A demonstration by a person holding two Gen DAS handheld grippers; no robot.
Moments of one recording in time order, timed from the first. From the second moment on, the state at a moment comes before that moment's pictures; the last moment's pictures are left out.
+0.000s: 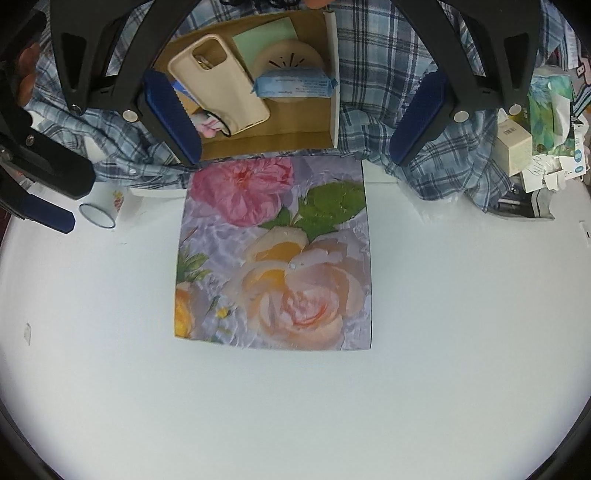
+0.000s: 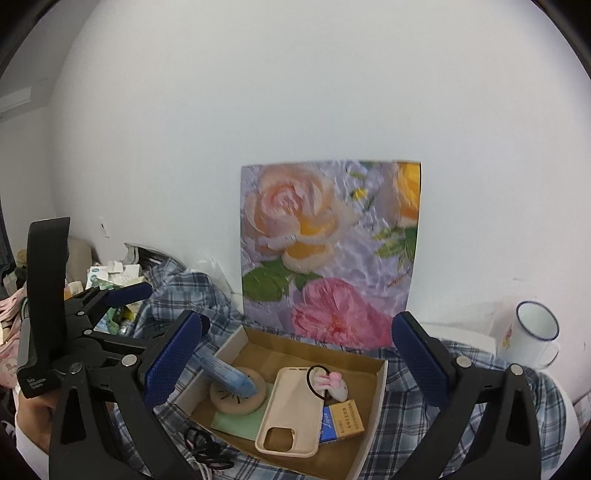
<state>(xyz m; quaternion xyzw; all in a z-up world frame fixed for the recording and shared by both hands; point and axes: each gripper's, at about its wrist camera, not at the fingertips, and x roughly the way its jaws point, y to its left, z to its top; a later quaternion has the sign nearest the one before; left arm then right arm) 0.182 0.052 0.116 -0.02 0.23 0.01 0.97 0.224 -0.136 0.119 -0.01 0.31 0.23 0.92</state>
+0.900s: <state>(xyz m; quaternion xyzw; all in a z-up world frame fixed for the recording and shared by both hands) 0.094 0.030 0.196 0.00 0.14 0.01 0.99 0.154 -0.147 0.214 -0.01 0.20 0.25 0.95</state>
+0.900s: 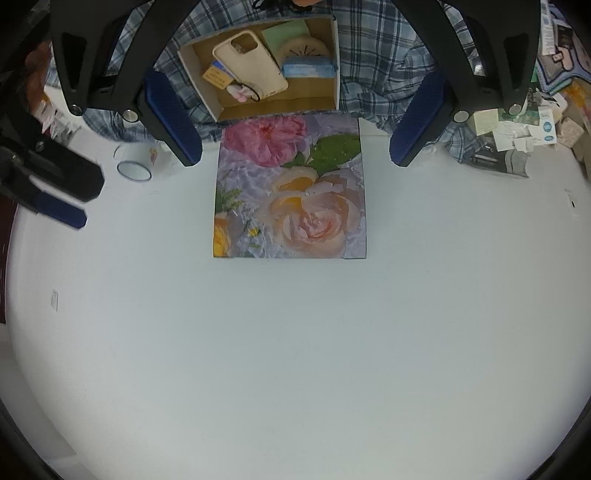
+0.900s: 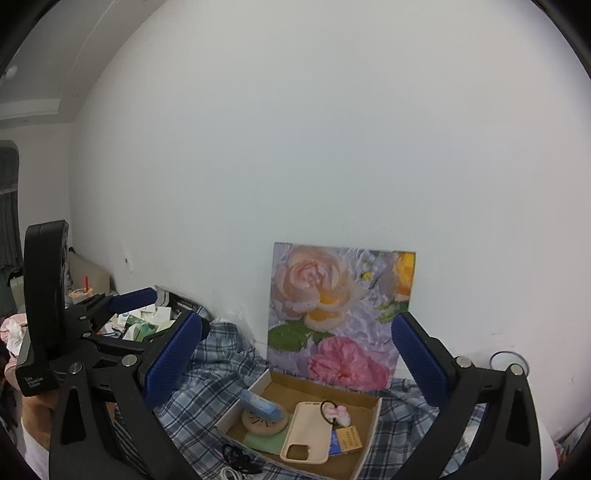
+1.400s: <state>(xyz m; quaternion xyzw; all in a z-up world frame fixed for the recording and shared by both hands) 0.026 0.011 0.188 0.04 0.13 -0.03 0.99 0.109 -0.159 0.212 -0.05 0.20 0.25 0.94</state>
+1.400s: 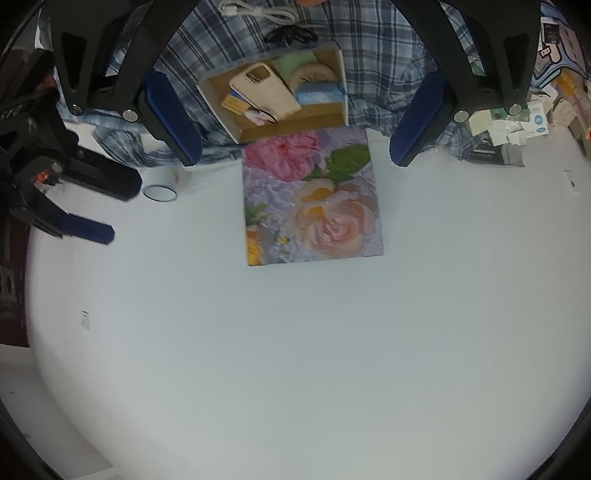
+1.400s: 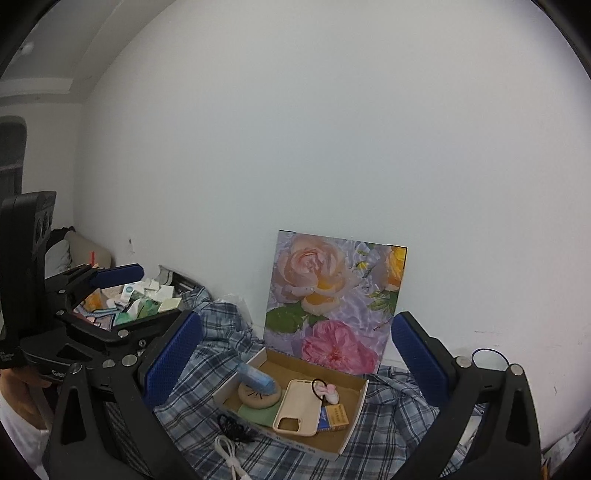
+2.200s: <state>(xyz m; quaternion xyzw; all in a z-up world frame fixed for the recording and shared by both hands) 0.039 0.012 0.107 0.02 0.20 -0.06 0.98 0.088 -0.172 0.140 -0.07 0.25 0.27 0.93</state>
